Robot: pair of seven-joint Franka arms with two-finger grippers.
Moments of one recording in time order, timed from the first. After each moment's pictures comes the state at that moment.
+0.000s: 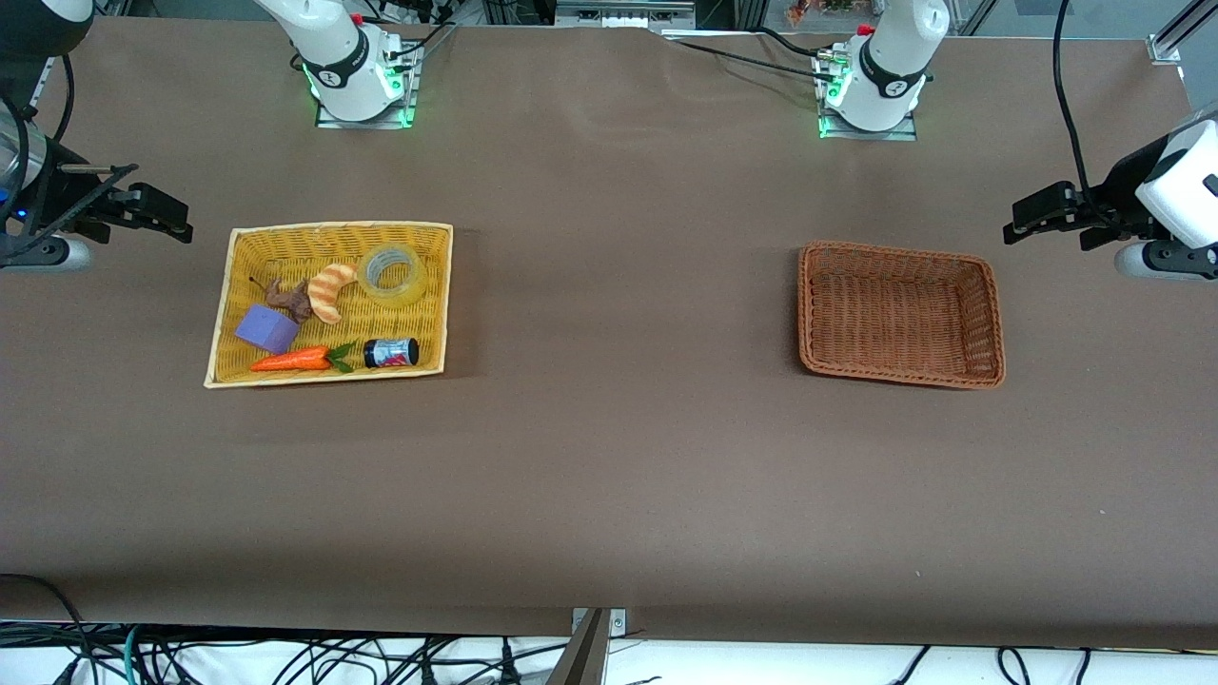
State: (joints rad) left arm -0.06 0.07 0.06 -1.52 -0.12 1.47 0.01; right arm 0.03 0.04 0.00 -1.61 -0.03 1.55 0.00
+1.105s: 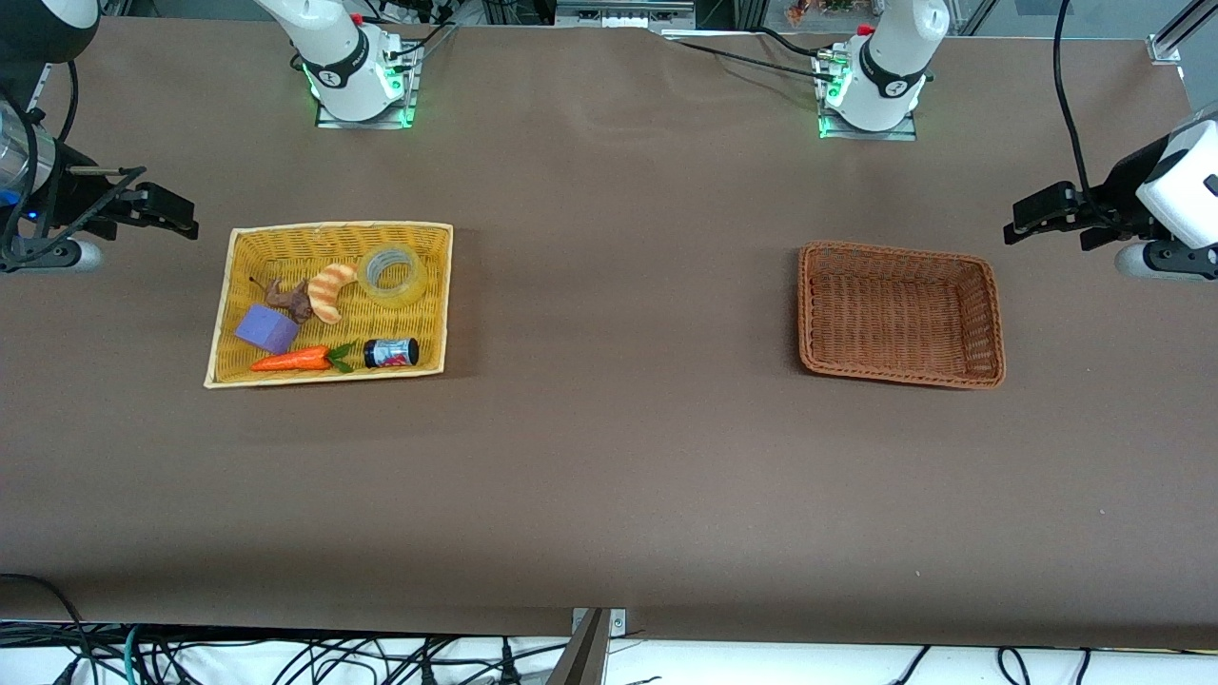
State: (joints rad) left arm -0.06 0.07 0.06 -1.52 -0.12 1.47 0.01; right arm 0.03 0.05 0.00 -1.61 -0.03 1.50 -0.01
